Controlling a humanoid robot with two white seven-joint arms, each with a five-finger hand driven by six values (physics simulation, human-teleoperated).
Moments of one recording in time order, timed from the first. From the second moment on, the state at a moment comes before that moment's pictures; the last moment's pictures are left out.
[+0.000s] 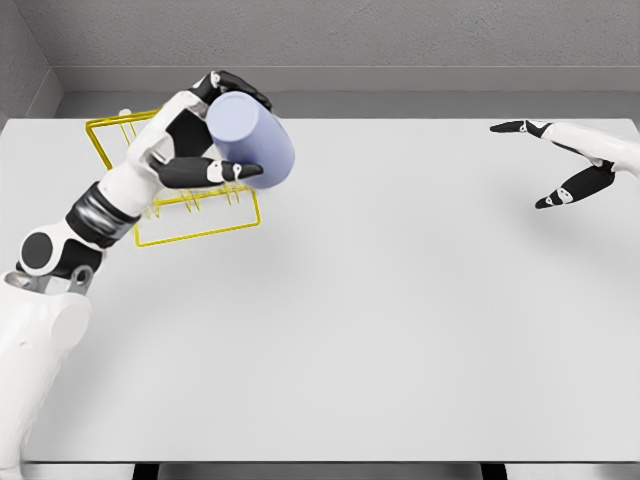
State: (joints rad) left arm -0.41 0.35 -0.27 -1.49 0.64 -0.26 -0.61; right arm -0.84 -0.91 0.90 -1.05 -0.23 -0.61 0.47
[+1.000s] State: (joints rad) left arm -0.48 0.42 -0.28 -1.25 0.65 -0.26 -0.61; right arm -0.84 -0.90 0.88 -1.01 -0.23 -0.61 0.47
